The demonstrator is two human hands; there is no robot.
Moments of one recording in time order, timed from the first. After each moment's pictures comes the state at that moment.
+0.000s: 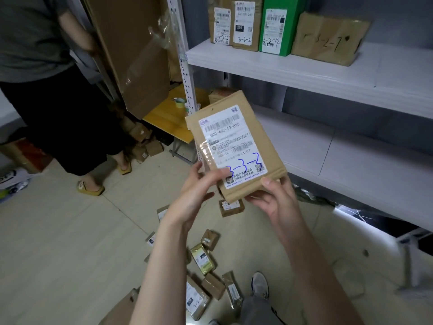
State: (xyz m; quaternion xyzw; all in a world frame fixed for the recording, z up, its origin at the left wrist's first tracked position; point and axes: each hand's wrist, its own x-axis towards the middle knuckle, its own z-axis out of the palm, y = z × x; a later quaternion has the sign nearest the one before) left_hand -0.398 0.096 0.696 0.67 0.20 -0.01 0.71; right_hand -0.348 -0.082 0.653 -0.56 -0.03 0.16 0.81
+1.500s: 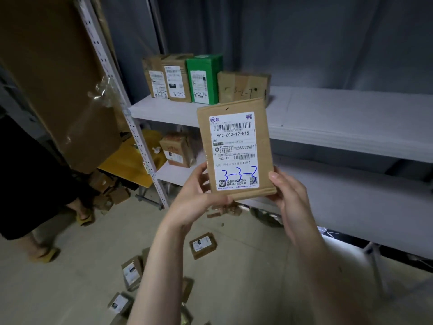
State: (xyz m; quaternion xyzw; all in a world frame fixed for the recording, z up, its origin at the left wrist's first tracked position) left_hand -0.299 -0.041 0.764 0.75 0.04 -0.03 0.66; right_hand -0.263 -0.243 0.731 -0.60 -0.03 -0.01 0.80
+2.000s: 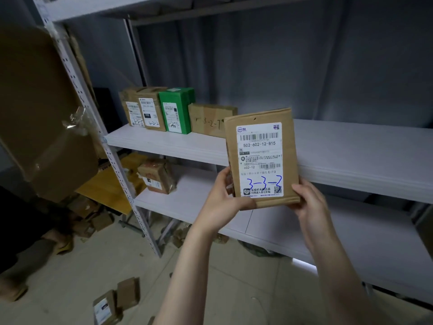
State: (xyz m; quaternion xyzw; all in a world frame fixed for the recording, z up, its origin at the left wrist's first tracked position) left_hand -0.220 -0.200 0.788 0.74 -0.01 0.00 0.67; right_hand -0.197 -0.380 0.760 -0.59 -0.04 -0.08 0.80
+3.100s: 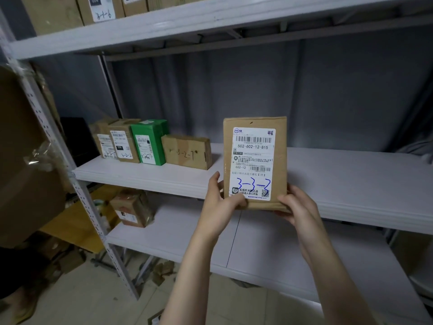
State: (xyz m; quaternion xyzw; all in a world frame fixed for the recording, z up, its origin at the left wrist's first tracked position) left_hand -0.159 -0.256 0.826 0.72 0.01 0.06 0.69; right_hand -0.158 -0.424 0.801 -0.65 -0.06 -0.11 0.75
